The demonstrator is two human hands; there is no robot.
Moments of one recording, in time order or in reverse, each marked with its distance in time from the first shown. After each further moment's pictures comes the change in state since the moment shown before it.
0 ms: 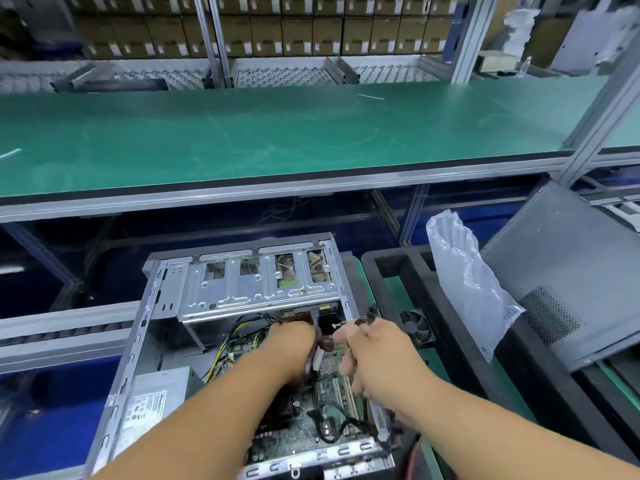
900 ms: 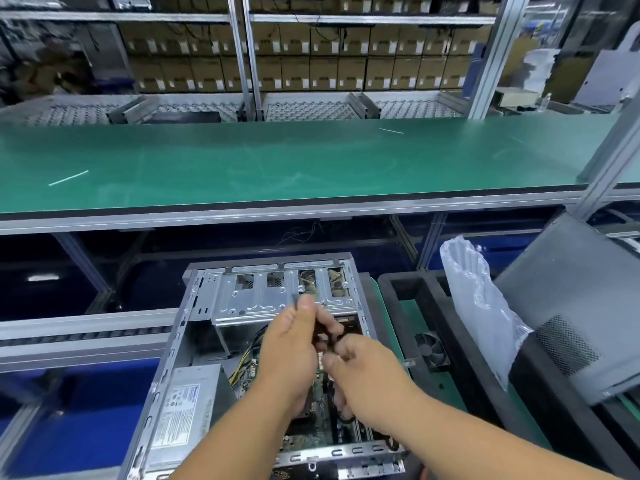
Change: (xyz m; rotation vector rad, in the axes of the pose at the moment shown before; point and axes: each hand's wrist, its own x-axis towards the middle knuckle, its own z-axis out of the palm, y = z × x) left_hand -0.093 0.040 -0.041 -1.672 0.689 -0.118; right_hand -0.027 -0.015 0.022 -0.113 -0.169 -0.142
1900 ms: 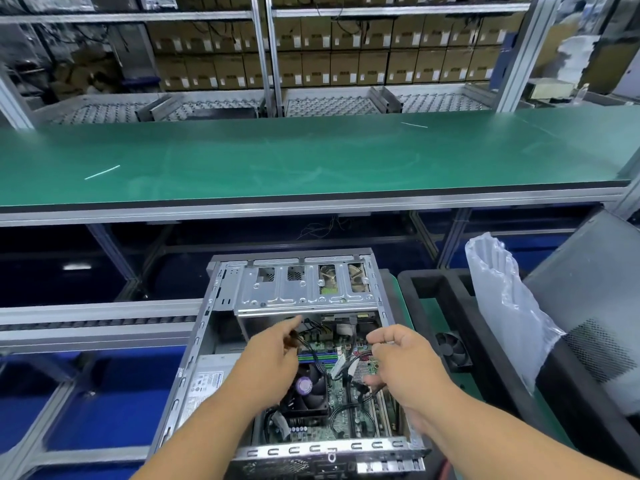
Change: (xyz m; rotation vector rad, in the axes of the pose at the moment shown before) left_hand 0.021 -0.033 -0.091 0.889 -0.113 0.044; right_hand 0.020 0.024 -0.004 0.310 0.223 0.161
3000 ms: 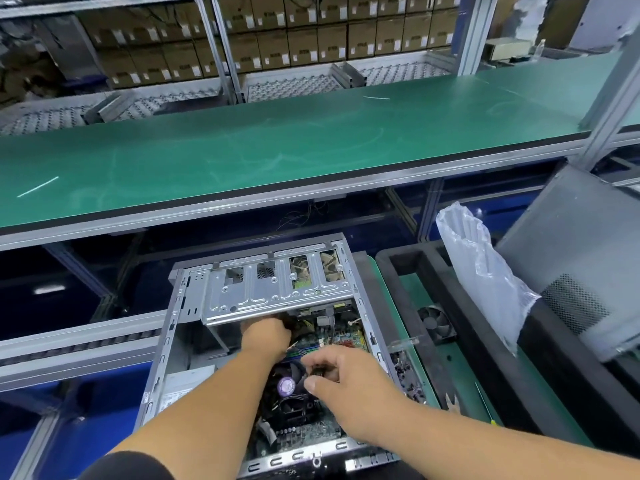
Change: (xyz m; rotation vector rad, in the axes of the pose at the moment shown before) left_hand 0.114 -0.030 0.059 0.660 -0.151 -0.204; right_hand 0.000 0.034 0.026 -0.346 -0.285 -0.216
